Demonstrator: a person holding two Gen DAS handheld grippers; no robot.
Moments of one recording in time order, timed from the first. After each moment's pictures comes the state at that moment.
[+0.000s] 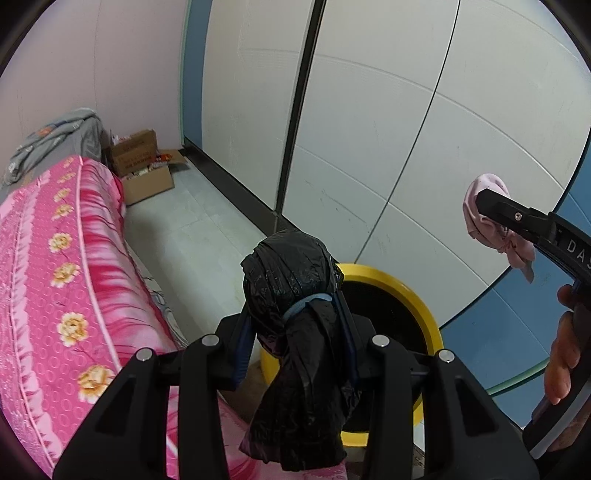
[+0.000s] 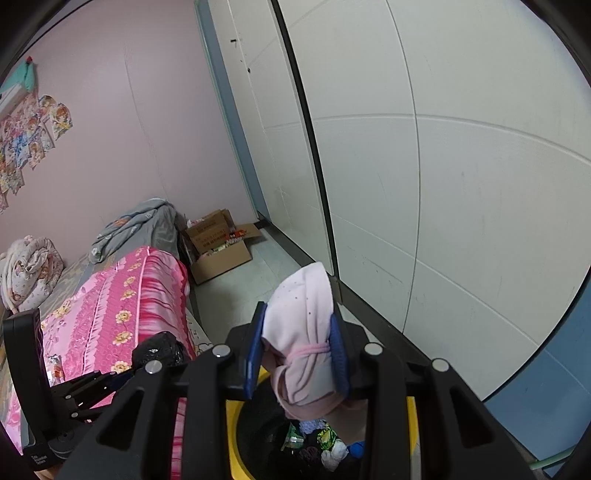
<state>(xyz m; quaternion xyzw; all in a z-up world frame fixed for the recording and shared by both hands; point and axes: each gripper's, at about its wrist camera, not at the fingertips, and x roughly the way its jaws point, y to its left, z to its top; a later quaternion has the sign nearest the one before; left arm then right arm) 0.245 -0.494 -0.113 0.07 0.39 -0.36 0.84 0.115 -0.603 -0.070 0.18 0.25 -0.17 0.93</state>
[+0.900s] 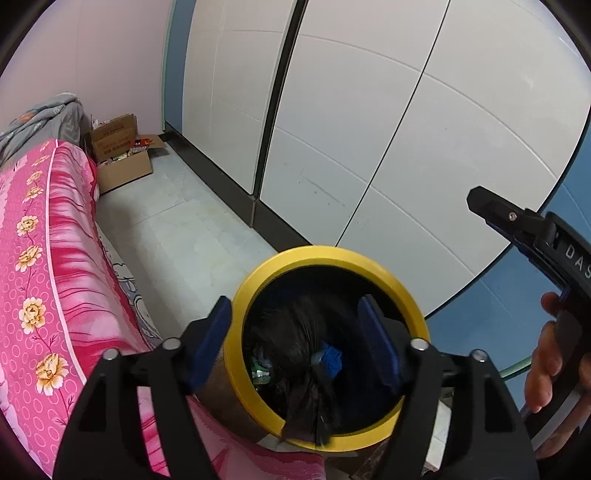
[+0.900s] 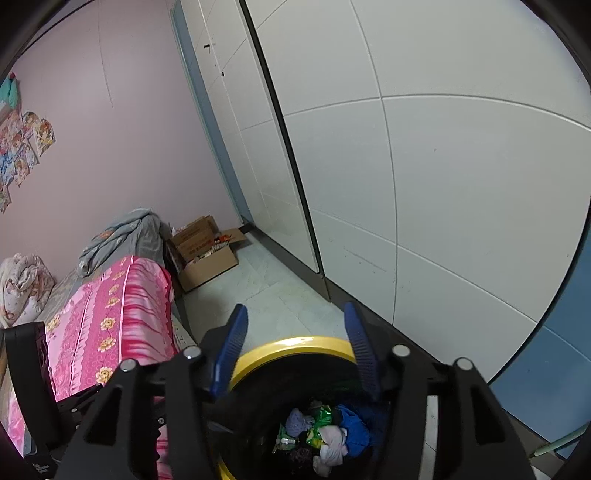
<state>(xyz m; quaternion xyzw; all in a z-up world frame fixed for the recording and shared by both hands) 0.240 -0.511 -0.142 0.05 0.41 -0.39 0.82 0.097 -0.621 -0.095 0.20 0.23 -0.20 0.93</state>
